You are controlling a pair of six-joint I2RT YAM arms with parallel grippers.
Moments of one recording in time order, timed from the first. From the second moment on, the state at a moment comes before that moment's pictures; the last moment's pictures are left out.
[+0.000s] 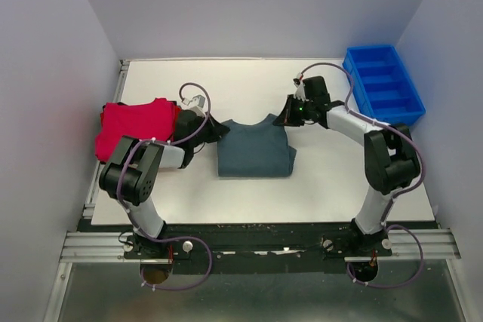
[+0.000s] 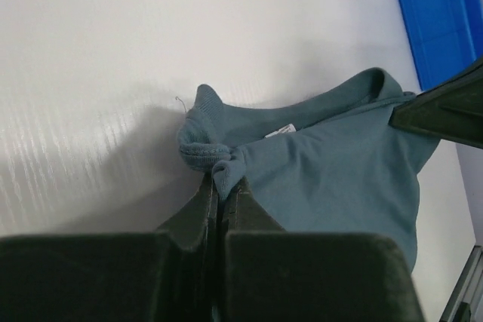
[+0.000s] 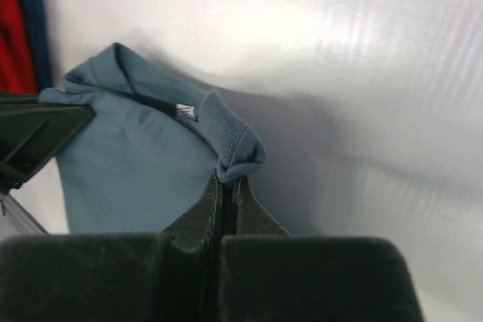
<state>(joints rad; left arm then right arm) -0.30 1.77 0.69 0.69 0.35 -0.67 0.33 1.87 1.23 -0.20 -0.40 0.47</state>
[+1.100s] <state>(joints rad) -0.29 0.84 1.01 -0.26 -0.45 -0.48 0.74 1.60 1.61 -0.13 -0.42 0.41</state>
